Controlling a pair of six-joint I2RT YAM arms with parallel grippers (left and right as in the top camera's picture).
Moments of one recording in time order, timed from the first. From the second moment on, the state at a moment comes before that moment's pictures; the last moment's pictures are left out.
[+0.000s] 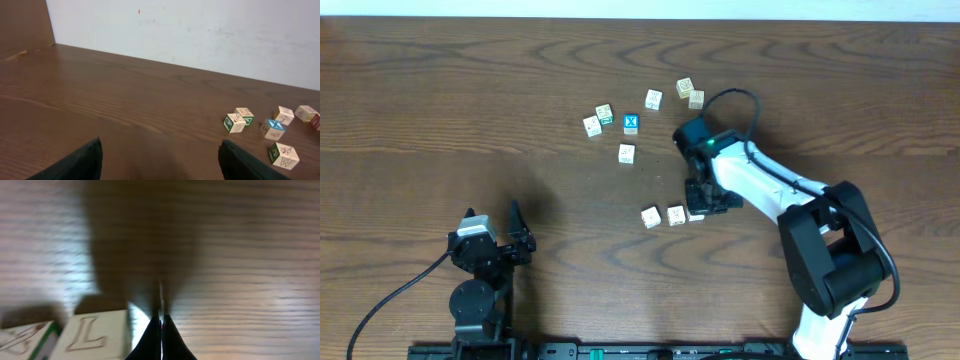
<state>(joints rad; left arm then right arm) 0.02 0.01 0.04 -0.14 -0.11 -0.15 0.52 1.96 1.25 -0.92 0.09 0.46</state>
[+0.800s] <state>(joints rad) 0.02 0.01 0.04 -0.14 -0.11 -0.15 0.56 1.96 1.25 -0.90 -0.03 0.40</state>
